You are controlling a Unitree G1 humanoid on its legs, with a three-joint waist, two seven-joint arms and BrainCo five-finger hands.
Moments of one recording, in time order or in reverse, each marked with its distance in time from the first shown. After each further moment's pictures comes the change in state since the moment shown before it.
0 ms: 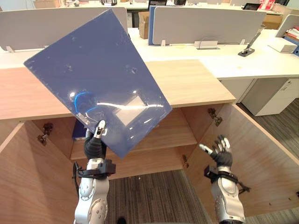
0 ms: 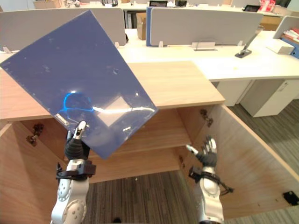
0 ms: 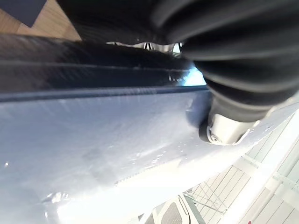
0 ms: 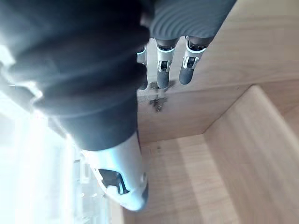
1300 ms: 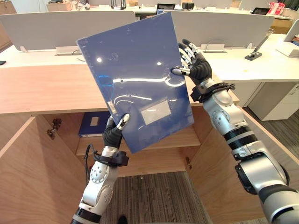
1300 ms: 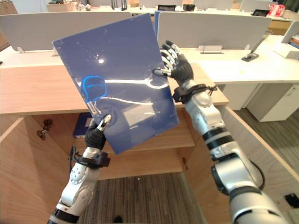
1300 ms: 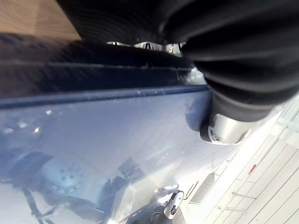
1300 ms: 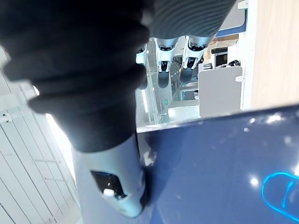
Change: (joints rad) left arm -0.202 0.137 -0.174 0.157 0.047 -0.034 -0.035; right arm -0.989 -0.465 0.540 0.473 0.562 -0.033 0.266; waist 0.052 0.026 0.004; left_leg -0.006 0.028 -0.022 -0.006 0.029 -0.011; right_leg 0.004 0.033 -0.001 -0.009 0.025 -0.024
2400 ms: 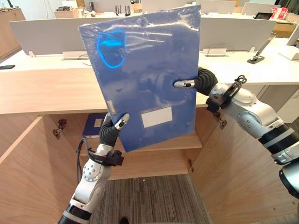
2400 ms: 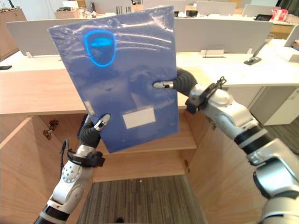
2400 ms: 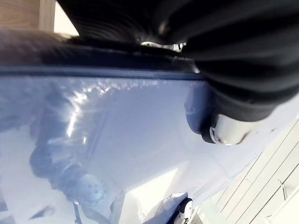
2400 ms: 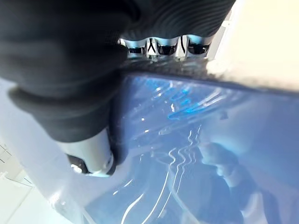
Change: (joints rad) left arm -0.028 0.115 -0.020 -0.008 0.031 -0.066 -0.037; right arm 0.008 -0.405 0.315 -0.285 0.259 0.088 0.232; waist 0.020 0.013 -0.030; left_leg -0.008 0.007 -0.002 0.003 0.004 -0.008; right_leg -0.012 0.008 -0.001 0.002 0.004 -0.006
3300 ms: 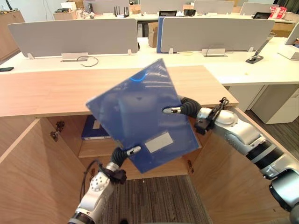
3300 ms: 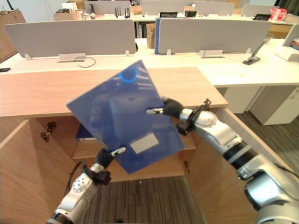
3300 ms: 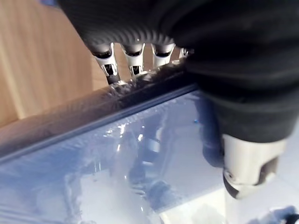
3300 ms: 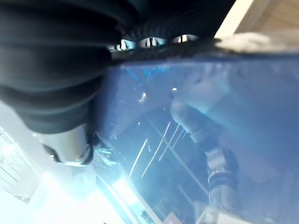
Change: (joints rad) left arm 0.074 -0.068 -0.060 0.384 -0.054 0.129 -0.140; right arm 0.169 0.117 0.010 -0.041 -0.277 0.075 0.000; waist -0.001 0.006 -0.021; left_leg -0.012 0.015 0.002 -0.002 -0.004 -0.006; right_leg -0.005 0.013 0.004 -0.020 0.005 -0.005
